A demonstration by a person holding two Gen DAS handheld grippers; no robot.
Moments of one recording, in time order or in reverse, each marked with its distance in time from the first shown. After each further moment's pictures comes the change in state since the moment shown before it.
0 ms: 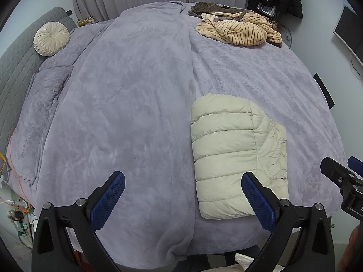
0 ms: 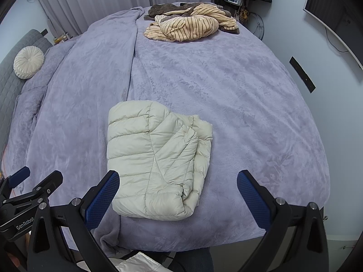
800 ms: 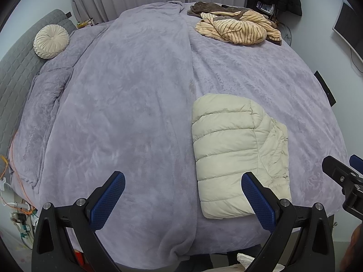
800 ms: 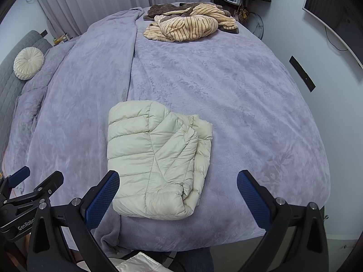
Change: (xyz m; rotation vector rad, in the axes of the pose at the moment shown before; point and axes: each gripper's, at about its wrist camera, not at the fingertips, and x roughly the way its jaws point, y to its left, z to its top) left arm 0.000 0.003 0.001 0.010 0.000 0.010; right arm 0.000 -0.001 0.002 -0.002 0.001 0.001
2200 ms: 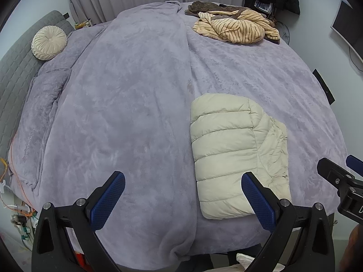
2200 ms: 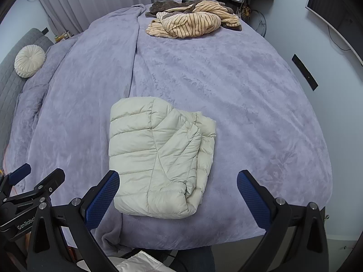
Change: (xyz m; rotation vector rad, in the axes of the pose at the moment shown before) left arm 0.003 0.001 0.004 0.039 -0.001 -0.014; right arm 0.003 0.007 -0.009 0.003 0.009 0.005
